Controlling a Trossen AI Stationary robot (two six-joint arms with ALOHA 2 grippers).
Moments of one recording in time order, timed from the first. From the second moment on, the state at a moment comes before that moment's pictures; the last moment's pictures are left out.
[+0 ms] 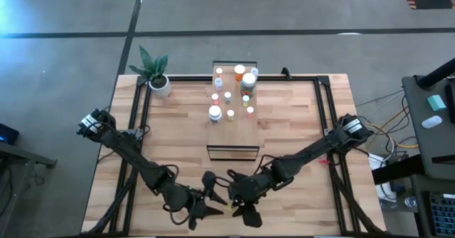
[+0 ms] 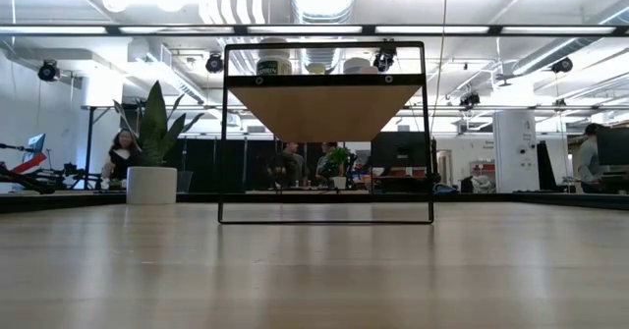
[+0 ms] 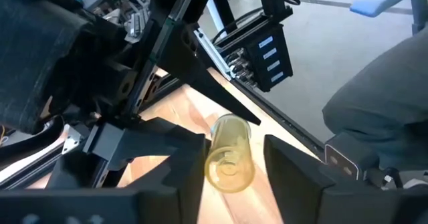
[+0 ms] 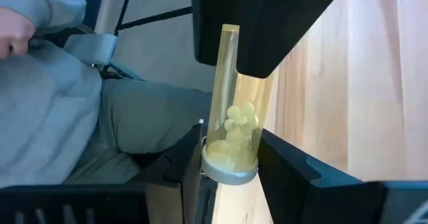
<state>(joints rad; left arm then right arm) -0.68 1.62 1.01 0.34 -0.37 0.30 0.46 1.90 1.53 -0.32 -0.22 0.53</state>
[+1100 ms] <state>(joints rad) -0.68 1.52 0.72 0.63 -0.34 -0.13 0.58 1.60 1.38 -0.62 0.13 0.44</state>
